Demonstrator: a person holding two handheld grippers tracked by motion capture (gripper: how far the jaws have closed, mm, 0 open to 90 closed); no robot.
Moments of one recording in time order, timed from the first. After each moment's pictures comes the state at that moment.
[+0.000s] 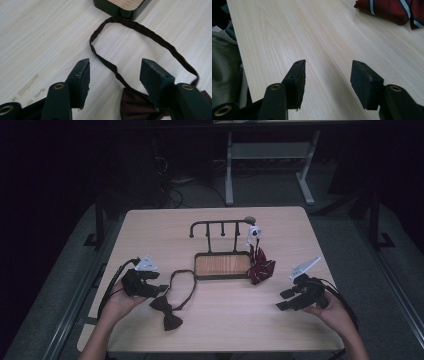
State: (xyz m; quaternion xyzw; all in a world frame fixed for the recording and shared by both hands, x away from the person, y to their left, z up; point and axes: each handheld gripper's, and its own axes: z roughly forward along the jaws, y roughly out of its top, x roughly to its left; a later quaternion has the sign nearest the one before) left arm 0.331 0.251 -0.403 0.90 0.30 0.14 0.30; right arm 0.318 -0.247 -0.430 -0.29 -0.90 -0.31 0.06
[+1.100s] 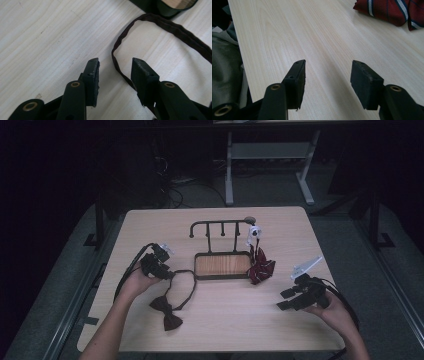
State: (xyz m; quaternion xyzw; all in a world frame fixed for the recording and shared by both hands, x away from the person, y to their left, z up) left arm 0.406 0.220 -0.423 0.92 0.33 0.09 0.18; right arm 0.319 -0.250 -0.429 -0.28 -0.90 -0.31 0.05
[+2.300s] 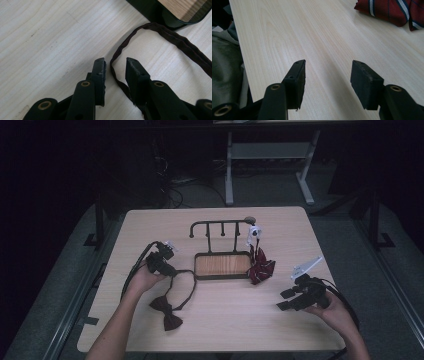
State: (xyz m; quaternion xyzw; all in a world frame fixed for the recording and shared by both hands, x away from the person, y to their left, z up) left arm 0.420 0.208 -0.430 0.91 0.36 0.06 0.18; right arm 0.318 -0.250 -0.429 -0.28 -0.90 -0.32 0.05
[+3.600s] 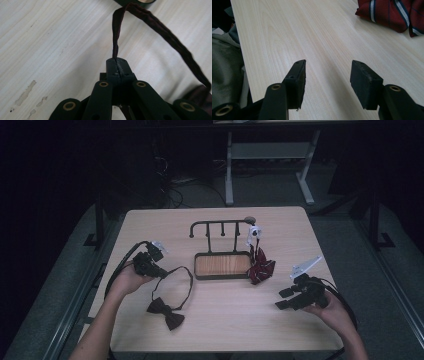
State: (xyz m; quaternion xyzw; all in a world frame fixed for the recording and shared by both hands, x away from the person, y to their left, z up) left arm 0.392 0.234 -0.393 0.93 0.32 0.02 0.20; right arm 0.318 -0.247 -0.428 -0.28 -0.90 -0.32 0.05
